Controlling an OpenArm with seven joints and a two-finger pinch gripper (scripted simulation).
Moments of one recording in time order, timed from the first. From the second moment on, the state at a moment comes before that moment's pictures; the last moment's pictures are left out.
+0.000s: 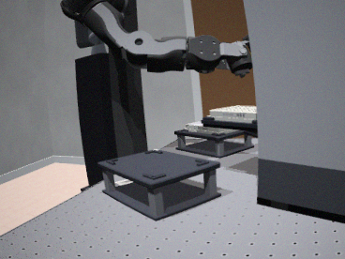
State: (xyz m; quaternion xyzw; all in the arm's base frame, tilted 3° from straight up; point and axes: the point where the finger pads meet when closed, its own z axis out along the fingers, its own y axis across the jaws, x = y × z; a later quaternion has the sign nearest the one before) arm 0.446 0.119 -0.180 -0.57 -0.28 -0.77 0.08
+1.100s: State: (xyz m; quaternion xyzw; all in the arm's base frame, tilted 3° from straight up) arm 0.450 0.097 -0.186 -0.60 -0.21 -0.77 0.06
